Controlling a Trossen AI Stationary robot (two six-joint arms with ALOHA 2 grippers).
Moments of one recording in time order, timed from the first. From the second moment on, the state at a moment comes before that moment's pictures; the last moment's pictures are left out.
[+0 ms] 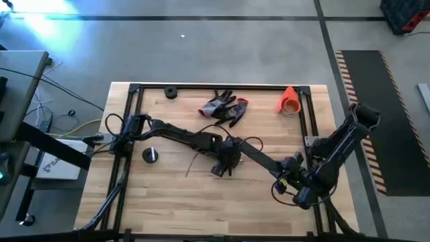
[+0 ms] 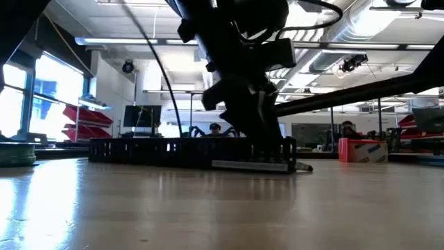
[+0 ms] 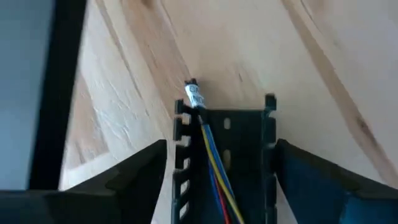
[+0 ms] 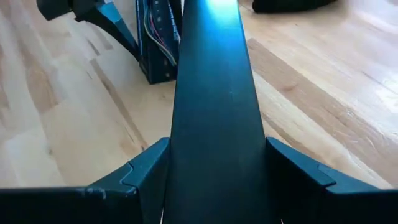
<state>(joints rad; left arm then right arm) -0.10 2.14 1.57 -0.44 -0.09 0.40 0.94 1.35 0.80 -0.97 0.83 1.61</state>
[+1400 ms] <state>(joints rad) -0.09 1.98 1.21 -0.22 -0.04 0.46 1.03 1.44 0.97 -0.94 0.73 1.54</state>
